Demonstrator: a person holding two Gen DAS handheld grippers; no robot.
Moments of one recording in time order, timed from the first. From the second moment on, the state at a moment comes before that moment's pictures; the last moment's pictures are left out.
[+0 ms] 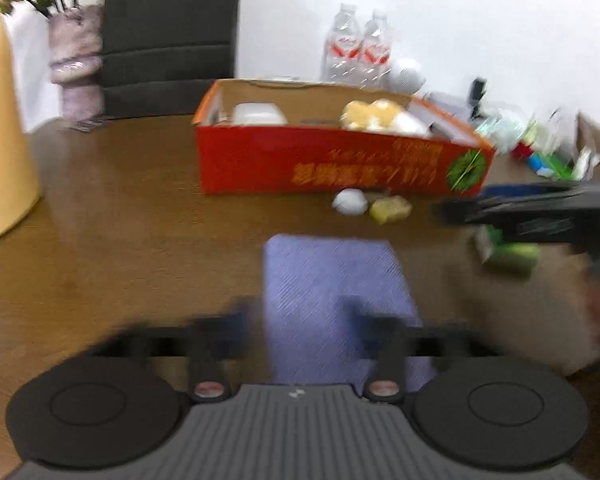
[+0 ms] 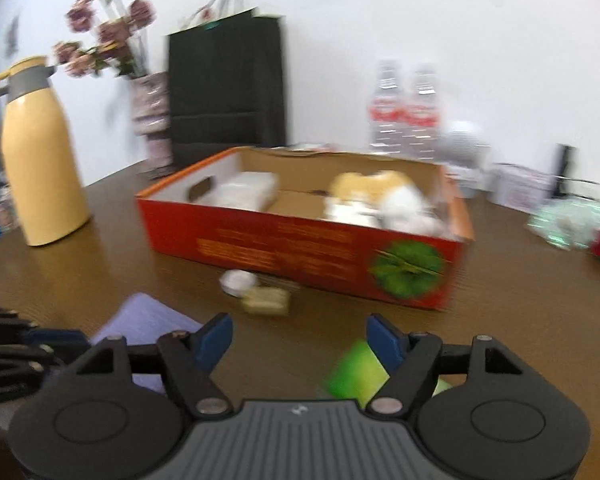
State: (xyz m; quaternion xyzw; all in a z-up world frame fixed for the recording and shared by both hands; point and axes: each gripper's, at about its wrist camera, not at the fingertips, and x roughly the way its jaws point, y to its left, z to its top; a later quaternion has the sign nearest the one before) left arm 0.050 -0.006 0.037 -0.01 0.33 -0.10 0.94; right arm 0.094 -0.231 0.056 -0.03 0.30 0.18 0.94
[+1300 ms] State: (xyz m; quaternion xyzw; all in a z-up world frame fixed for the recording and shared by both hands) left arm 0.280 -0.040 0.142 -0.08 0.32 -0.16 0.93; right arm 0.187 -0.242 0.170 -0.03 0.26 0.17 0.95
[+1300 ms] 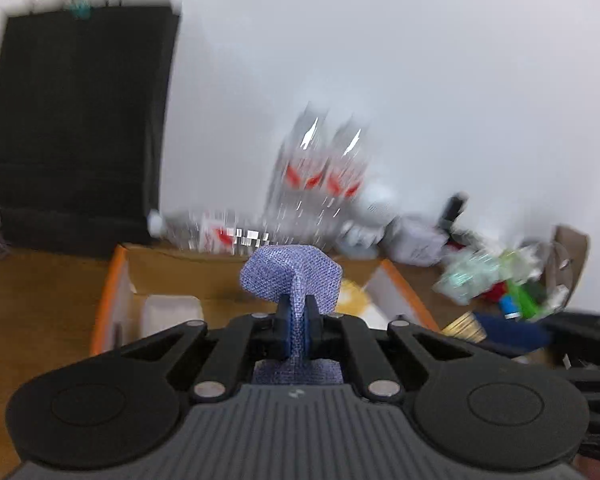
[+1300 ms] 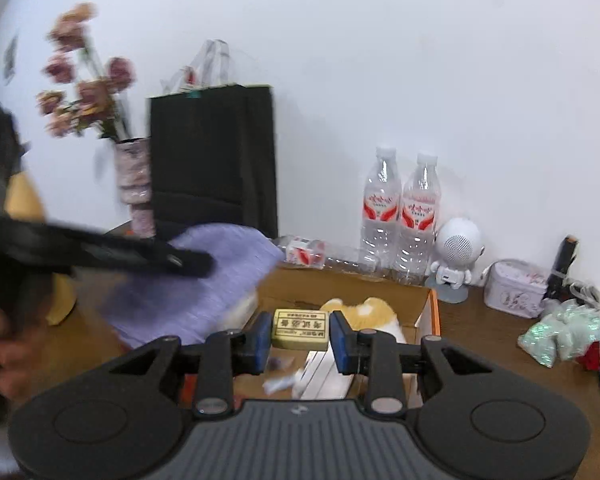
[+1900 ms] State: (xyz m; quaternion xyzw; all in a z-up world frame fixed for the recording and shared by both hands) left arm 0.340 0.014 0.138 -0.06 0.35 -0.09 0.93; right arm 0.350 -0.168 0.089 -0.05 0.43 0.23 0.87
